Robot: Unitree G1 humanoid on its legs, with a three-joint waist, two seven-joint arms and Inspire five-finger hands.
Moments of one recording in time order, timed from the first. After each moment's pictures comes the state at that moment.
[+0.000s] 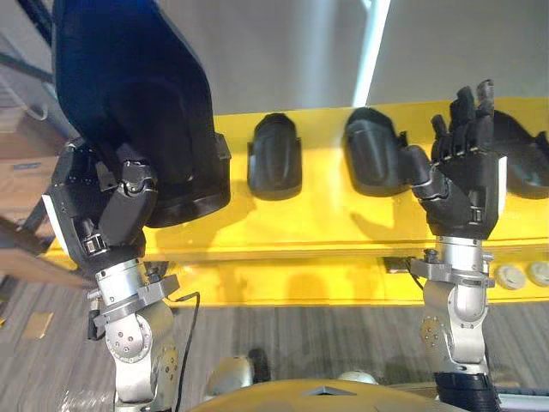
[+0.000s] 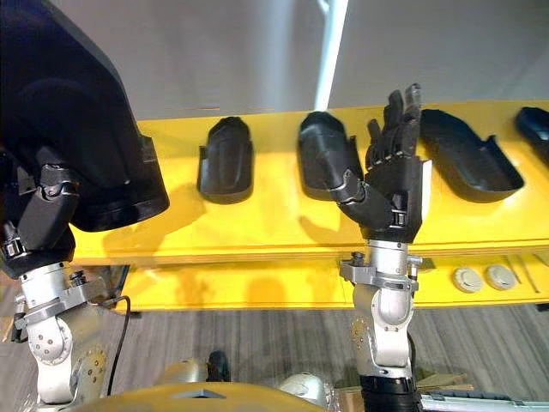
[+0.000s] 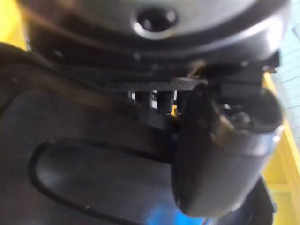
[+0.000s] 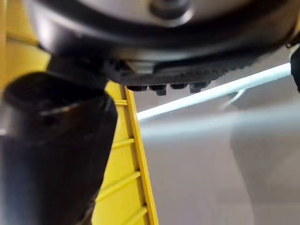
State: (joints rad) left arm 0.29 0.06 0.08 -0.43 -0.30 -0.52 0.26; right arm 0.06 -0.19 -0.06 -0.22 0.42 -0.50 0.04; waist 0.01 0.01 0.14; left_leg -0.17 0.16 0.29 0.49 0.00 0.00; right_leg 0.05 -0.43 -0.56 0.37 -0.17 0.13
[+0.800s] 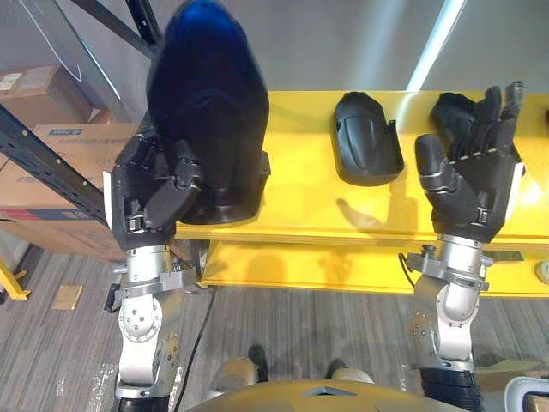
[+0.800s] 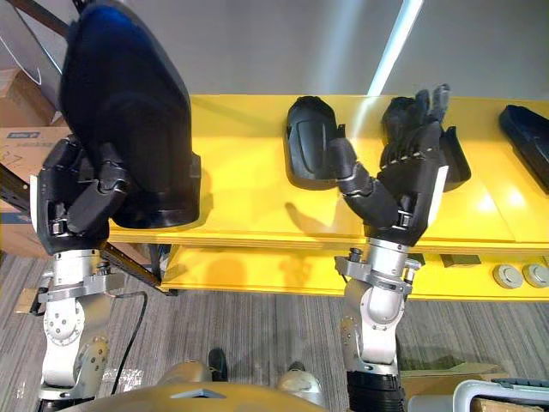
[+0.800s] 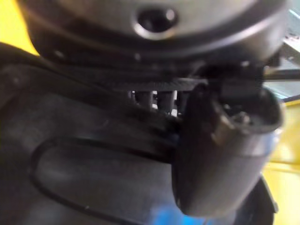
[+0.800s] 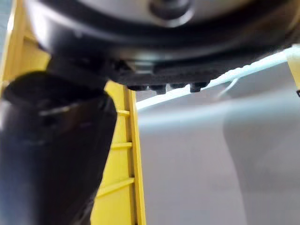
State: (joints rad) left arm 0.22 0.14 0.01 -0.42 -0.35 -0.36 0.13; right arm 0.08 -0.12 -0.12 -0.27 0.29 -0.55 -0.09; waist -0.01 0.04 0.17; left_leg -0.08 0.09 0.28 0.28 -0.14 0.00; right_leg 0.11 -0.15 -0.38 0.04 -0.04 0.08
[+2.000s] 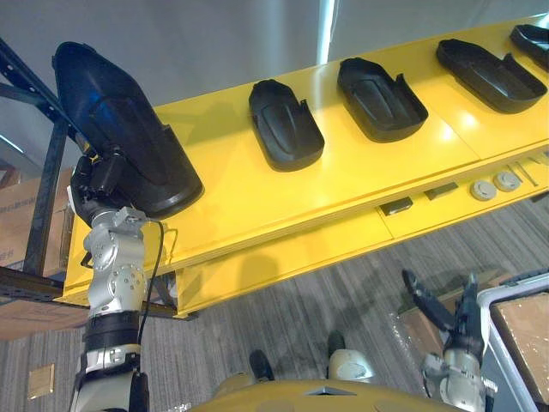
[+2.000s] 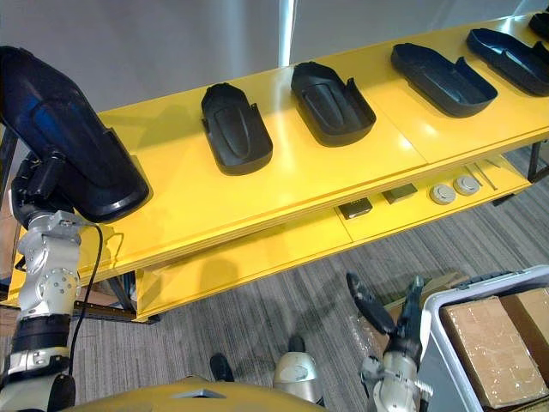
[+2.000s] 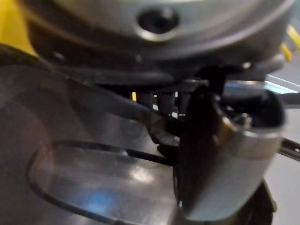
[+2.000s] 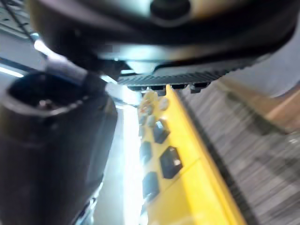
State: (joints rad) left arm -0.26 0.37 0.27 0.21 -0.83 -0.08 0.41; right arm 0.39 -0.11 -0.27 0.50 0.09 -0.40 -0.30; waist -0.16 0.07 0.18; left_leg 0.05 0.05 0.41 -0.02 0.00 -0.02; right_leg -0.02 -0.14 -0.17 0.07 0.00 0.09
